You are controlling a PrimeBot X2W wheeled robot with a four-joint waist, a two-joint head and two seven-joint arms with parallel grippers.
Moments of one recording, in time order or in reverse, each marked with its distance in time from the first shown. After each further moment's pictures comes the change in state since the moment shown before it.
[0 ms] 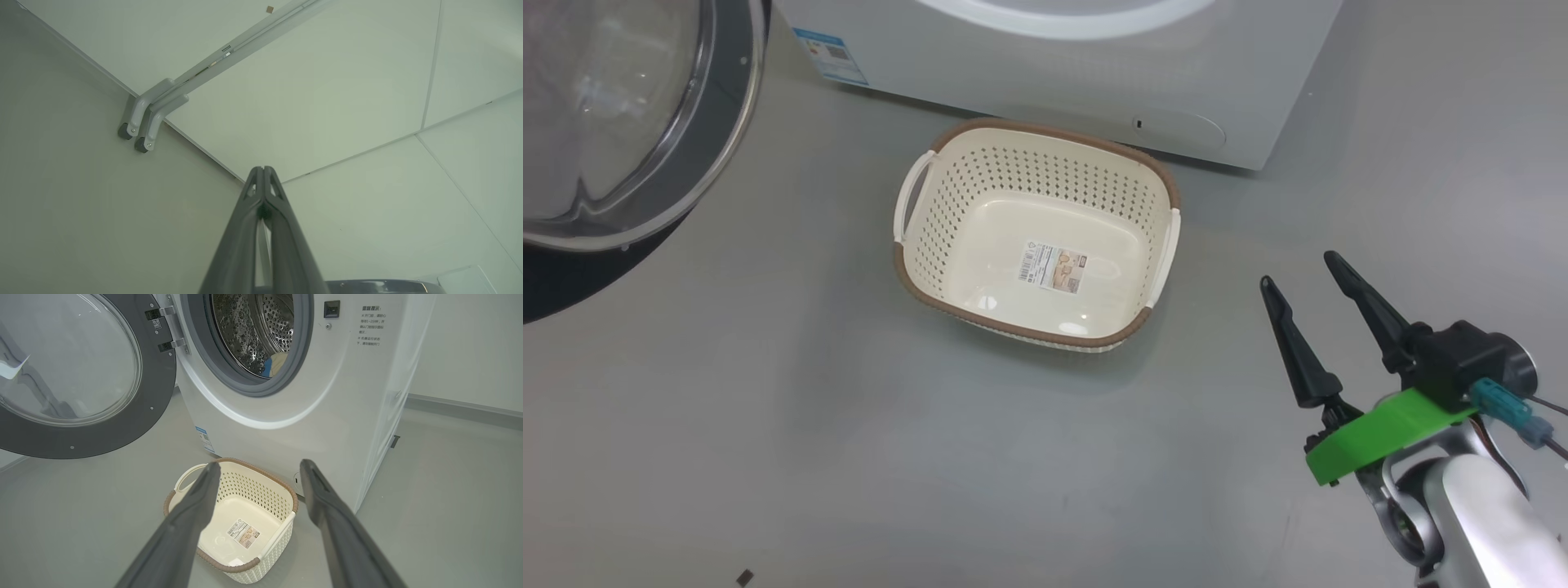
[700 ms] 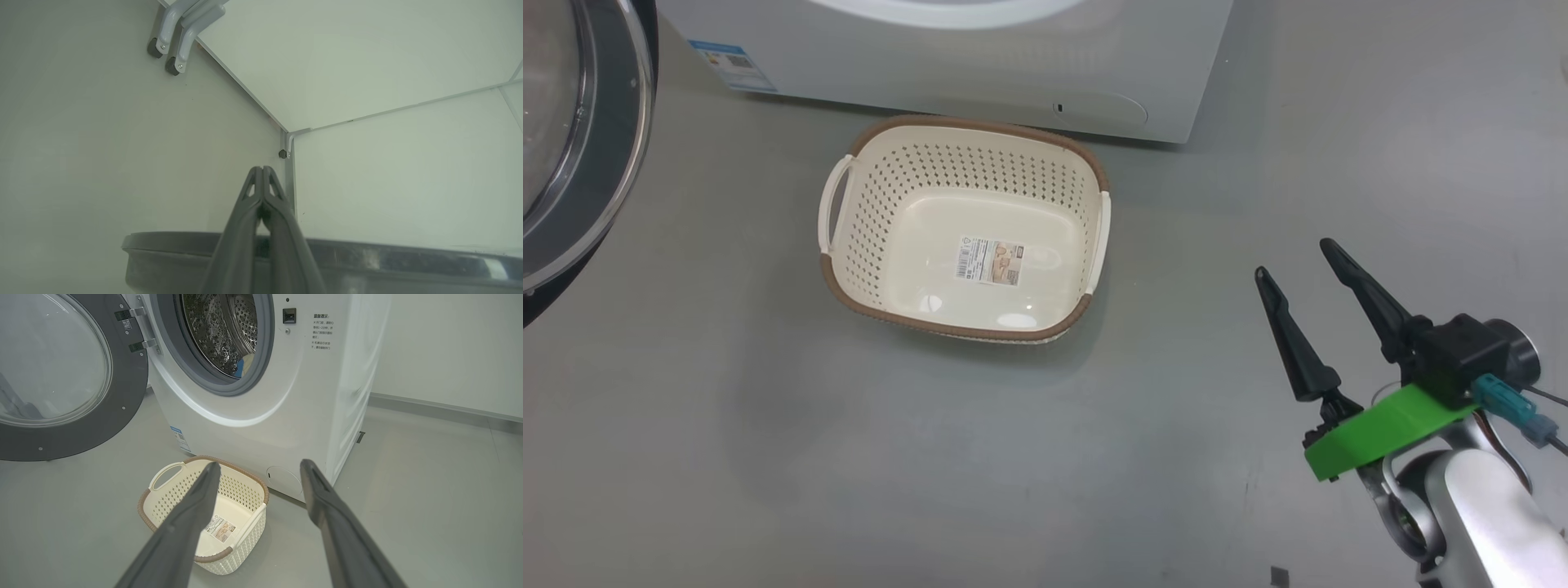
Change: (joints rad) left arm -0.121 0.125 -0.032 0.369 -0.028 -0.007 0.162; right arm -0.012 -0.007 0.007 -0.048 -0.016 0.000 0.016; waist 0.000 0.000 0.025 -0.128
